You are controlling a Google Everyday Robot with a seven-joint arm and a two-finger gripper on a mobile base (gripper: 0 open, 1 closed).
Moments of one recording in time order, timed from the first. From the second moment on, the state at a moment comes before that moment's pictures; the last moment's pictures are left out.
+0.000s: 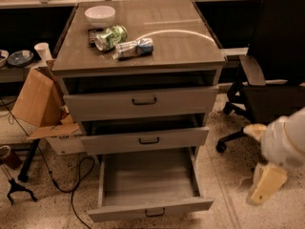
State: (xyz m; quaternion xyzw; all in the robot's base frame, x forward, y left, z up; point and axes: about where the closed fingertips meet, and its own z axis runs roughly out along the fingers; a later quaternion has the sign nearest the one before) arm 0.387 -0.236 0.770 -0.59 0.79 0.08 0.16
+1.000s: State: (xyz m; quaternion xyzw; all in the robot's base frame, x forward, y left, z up) arm 0.380 -0.263 0.611 -0.56 0.80 0.16 0.16
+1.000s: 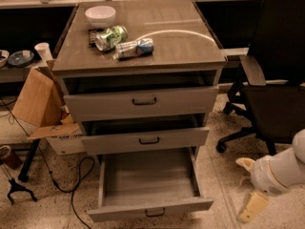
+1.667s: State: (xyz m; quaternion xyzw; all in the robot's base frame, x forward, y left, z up) arm 0.430 -0.328 0.502 -0.52 0.81 0.20 0.17
